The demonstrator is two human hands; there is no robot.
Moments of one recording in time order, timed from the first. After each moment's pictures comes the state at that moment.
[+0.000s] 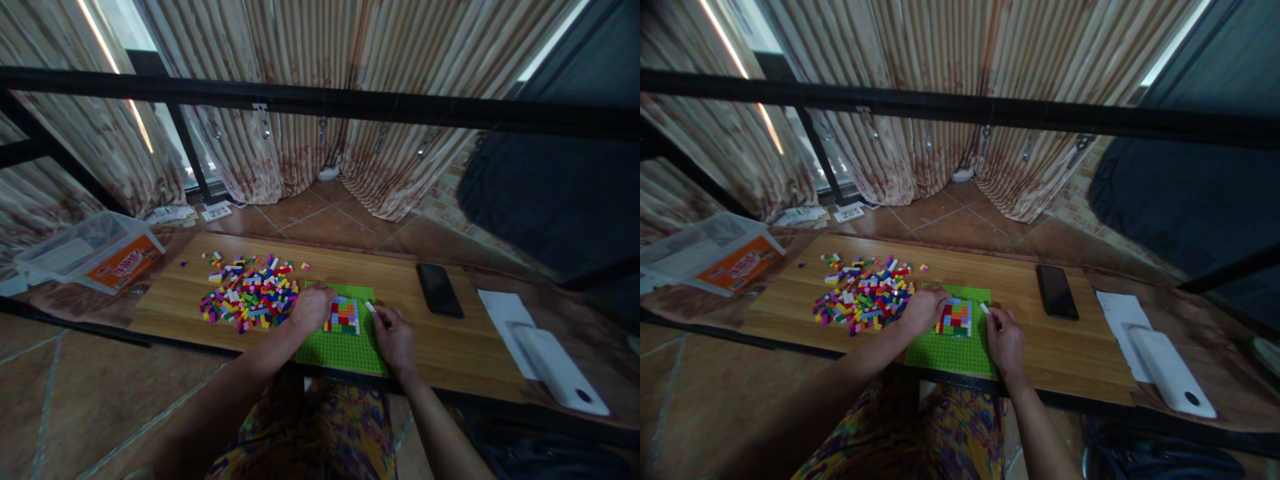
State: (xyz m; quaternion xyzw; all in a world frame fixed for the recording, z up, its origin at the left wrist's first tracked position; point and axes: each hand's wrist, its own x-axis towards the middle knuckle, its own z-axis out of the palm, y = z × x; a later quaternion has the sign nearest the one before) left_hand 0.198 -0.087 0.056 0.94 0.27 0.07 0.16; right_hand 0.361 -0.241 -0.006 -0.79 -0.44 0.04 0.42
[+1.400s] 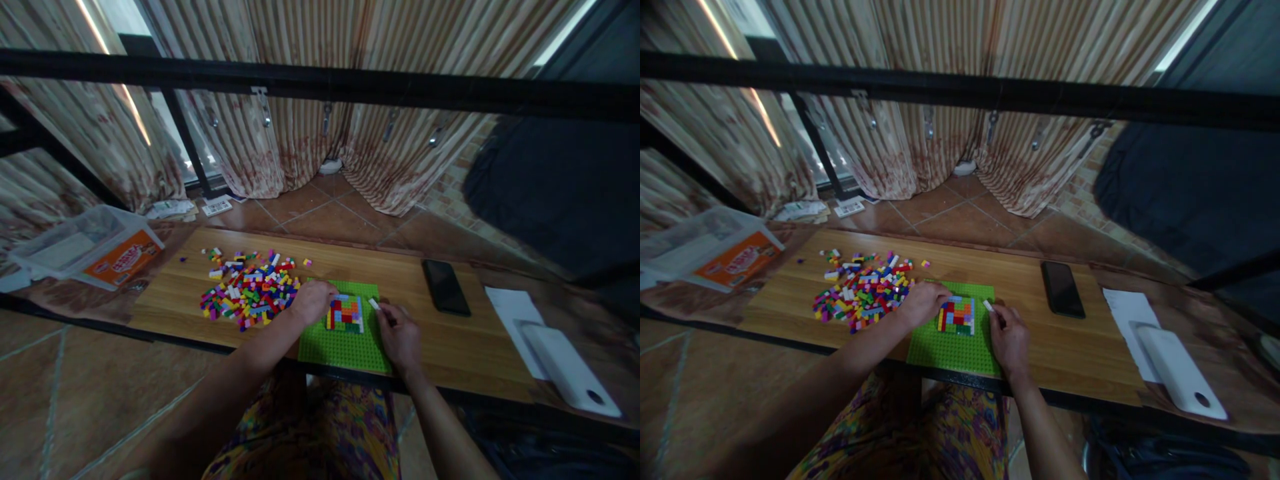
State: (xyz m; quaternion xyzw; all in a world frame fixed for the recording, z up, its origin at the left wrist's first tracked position) left_hand 0.196 -0.079 0.069 0.94 0.27 0.02 0.19; right_hand 0.359 -0.242 -0.005 -0.79 -0.44 0.02 0.42
